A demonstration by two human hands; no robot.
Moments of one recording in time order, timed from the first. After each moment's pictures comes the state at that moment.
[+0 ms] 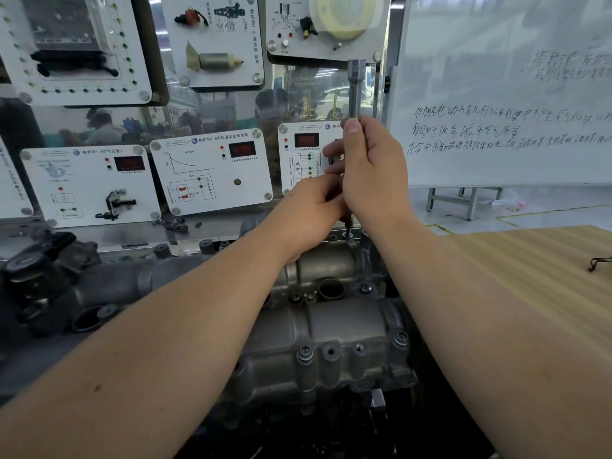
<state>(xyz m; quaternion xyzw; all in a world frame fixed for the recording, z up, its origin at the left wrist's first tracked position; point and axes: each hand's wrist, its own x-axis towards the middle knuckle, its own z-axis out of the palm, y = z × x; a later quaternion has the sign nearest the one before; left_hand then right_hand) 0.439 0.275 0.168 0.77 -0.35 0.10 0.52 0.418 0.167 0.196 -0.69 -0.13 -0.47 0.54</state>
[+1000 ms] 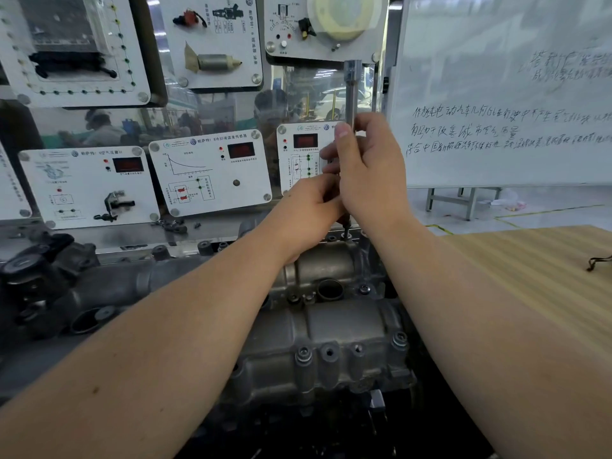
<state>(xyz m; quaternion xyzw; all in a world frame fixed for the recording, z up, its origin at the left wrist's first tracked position) 0.438 0.274 0.168 0.76 -0.36 0.11 0.54 0.421 0.164 0.194 -0.69 -0.14 -0.47 0.53</state>
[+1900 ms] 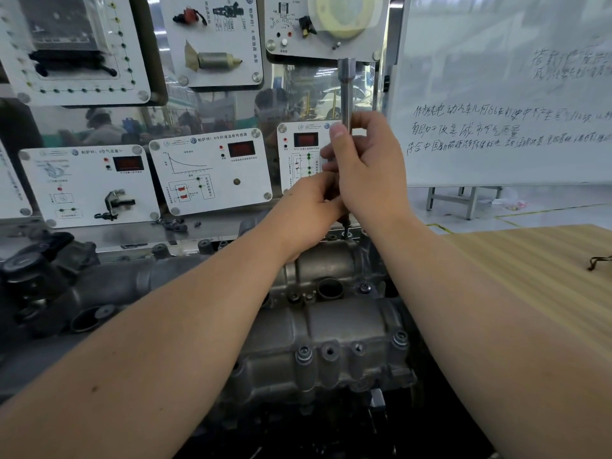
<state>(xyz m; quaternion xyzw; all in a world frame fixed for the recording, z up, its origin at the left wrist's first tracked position) 0.439 0.273 0.169 0.77 -0.34 0.11 0.53 0.422 0.165 0.194 -0.69 -0.14 -0.46 0.54</state>
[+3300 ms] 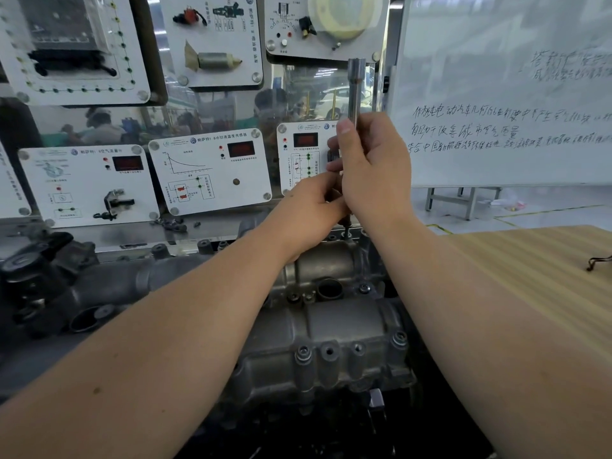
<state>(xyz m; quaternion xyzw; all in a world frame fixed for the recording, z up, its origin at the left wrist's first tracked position) 0.440 0.273 0.169 0.78 -0.35 0.11 0.50 0.421 0.165 0.195 -0.69 -0.12 -0.50 0.51</state>
